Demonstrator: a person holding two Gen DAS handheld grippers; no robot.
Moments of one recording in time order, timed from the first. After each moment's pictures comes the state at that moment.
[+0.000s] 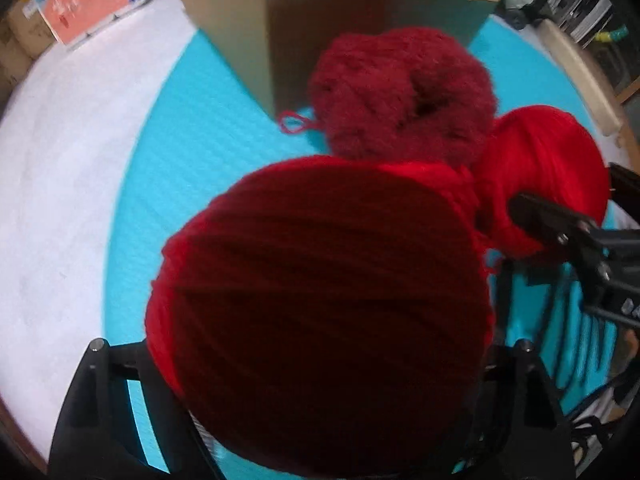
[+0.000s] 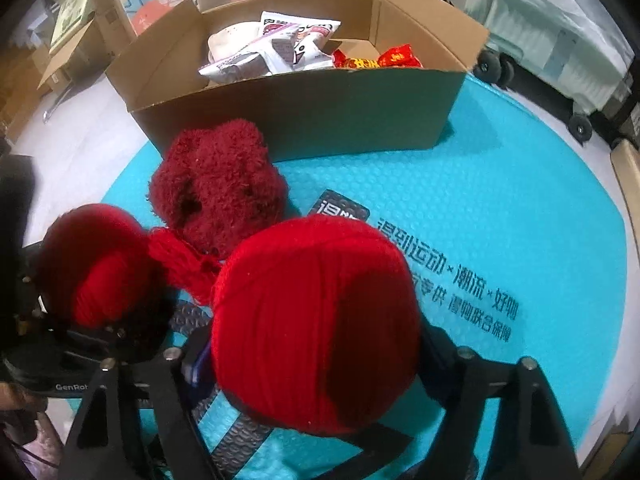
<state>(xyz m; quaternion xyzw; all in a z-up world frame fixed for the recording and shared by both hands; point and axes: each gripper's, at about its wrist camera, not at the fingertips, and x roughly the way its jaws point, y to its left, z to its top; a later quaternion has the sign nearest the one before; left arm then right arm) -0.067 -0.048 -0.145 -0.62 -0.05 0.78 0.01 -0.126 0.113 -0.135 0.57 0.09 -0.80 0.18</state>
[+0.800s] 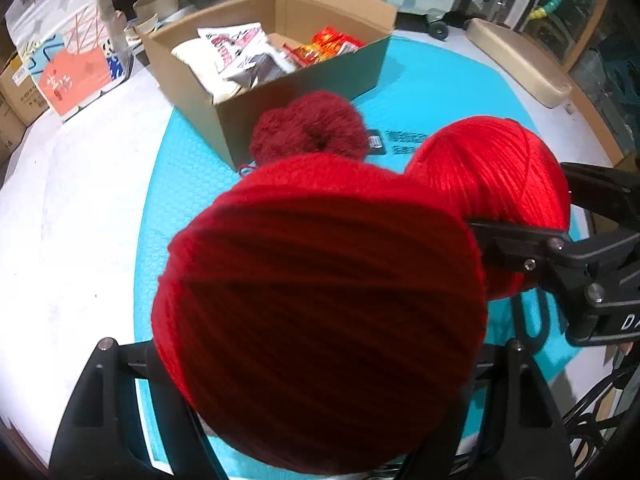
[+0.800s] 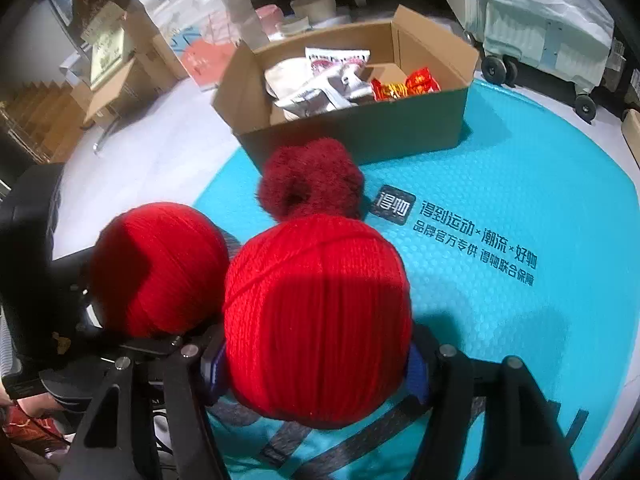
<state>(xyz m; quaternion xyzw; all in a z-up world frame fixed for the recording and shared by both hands) -0.005 -0.022 -0.067 -0.55 0.01 0.83 0.09 -0.067 0.120 -0.078 0.54 0.00 -0.80 0.24</state>
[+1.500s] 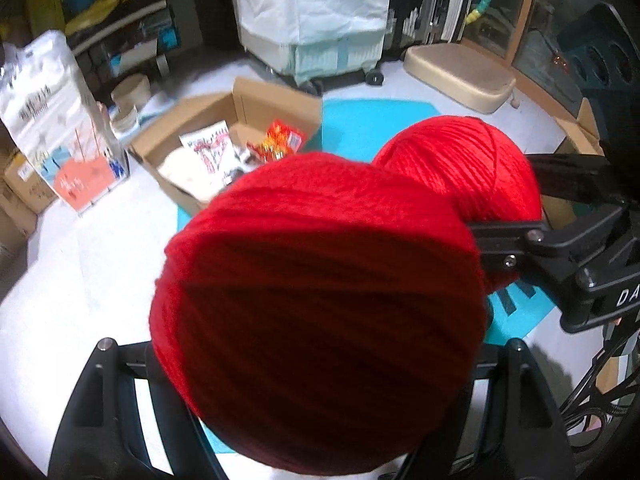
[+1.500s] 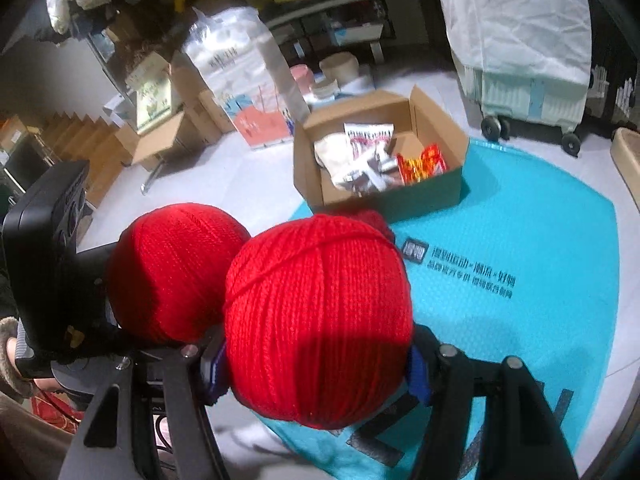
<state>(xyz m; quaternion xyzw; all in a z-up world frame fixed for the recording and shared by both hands) 0.005 -0.005 0.069 -0.48 0.08 0.86 0.15 -0.016 0.138 0.045 0.48 -0.05 -0.83 0.27</state>
